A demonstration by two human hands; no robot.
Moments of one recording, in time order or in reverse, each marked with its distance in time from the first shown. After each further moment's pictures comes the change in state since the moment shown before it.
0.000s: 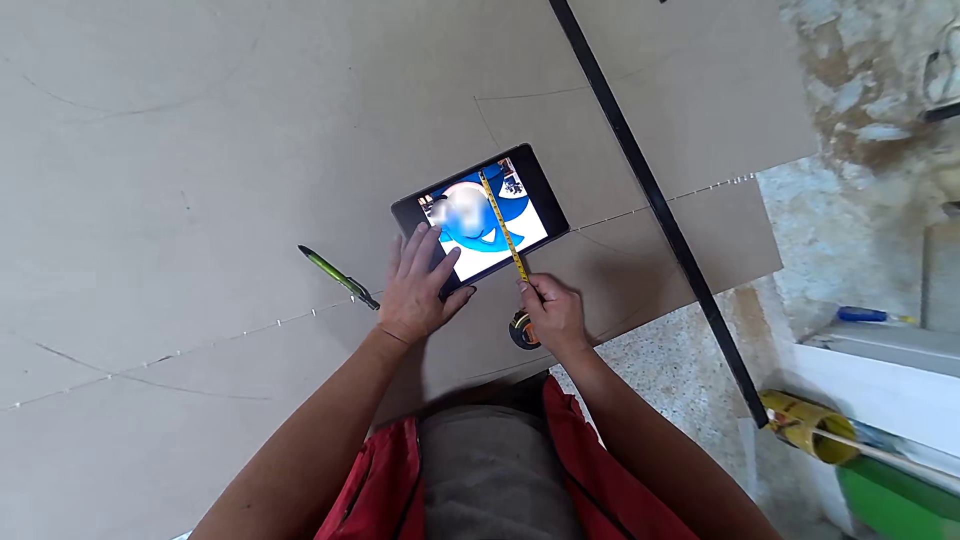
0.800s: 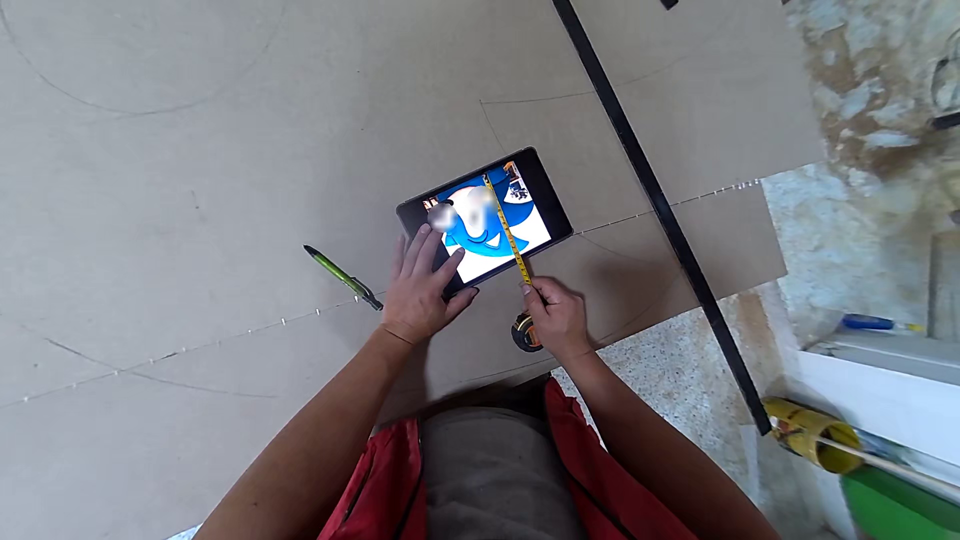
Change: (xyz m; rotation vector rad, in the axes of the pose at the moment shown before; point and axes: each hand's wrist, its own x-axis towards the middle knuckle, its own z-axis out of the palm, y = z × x) left_hand 0.001 0.000 0.001 0.008 -0.001 -0.016; right_hand 0.001 0.002 0.000 0.002 0.014 -0.042
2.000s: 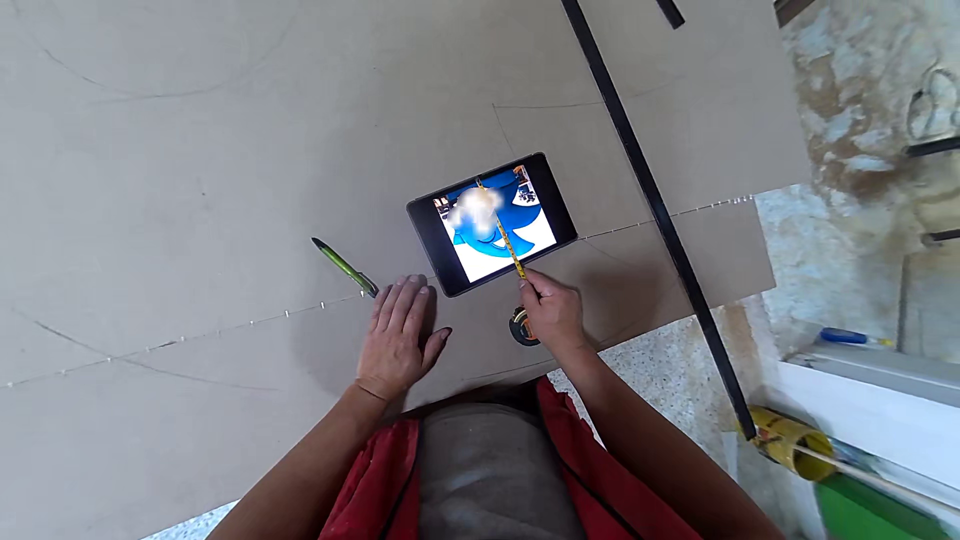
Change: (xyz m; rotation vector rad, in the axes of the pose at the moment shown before) left_hand -0.095 0.001 -0.013 -0.026 0.016 -0.095; right_hand 0.013 -0.020 0.006 -0.190 -0.040 0.026
